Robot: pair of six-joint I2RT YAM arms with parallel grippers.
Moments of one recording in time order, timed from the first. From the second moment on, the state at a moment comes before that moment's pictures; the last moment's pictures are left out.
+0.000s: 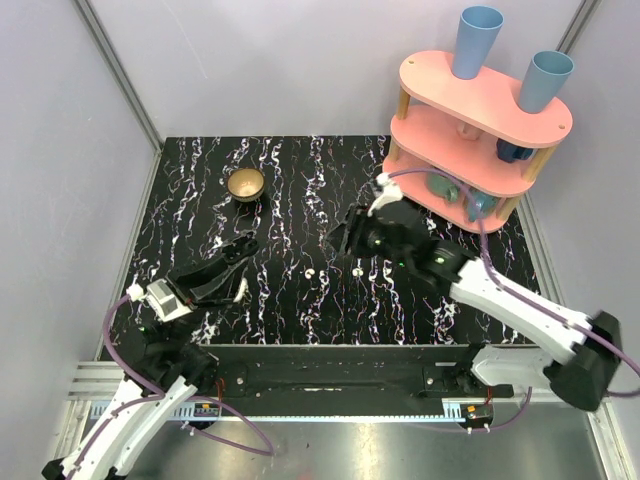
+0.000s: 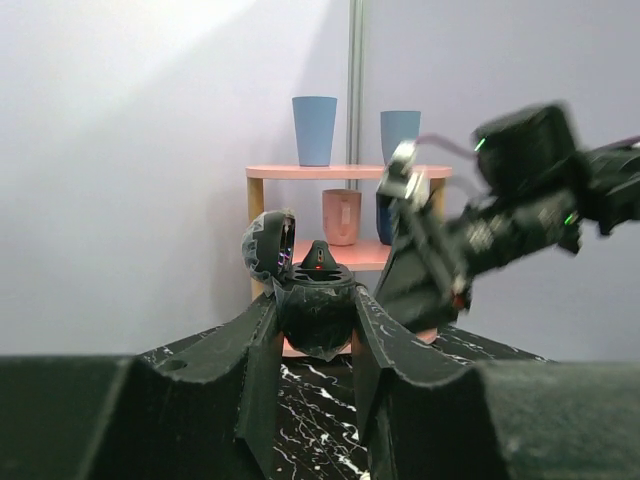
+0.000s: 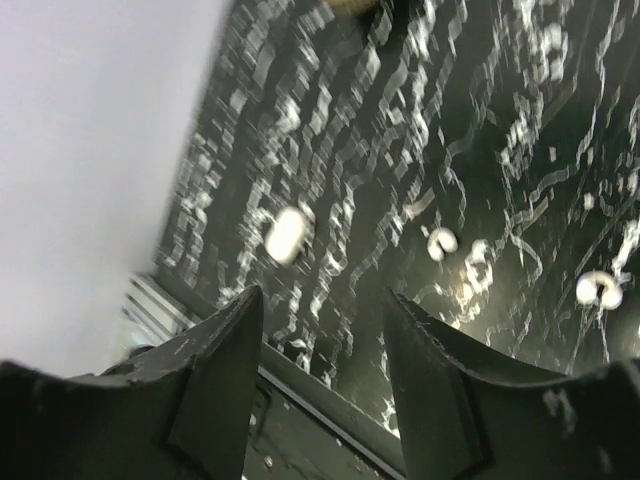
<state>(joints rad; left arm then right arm) -0.61 0.04 0.29 0.37 0.16 -0.13 0.85 1.12 1.05 -0.22 0.11 0.76</state>
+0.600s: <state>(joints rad) -0.61 0.01 0.32 0.23 0.15 -0.11 0.99 1.72 1.14 -0.21 -0.05 0.89</state>
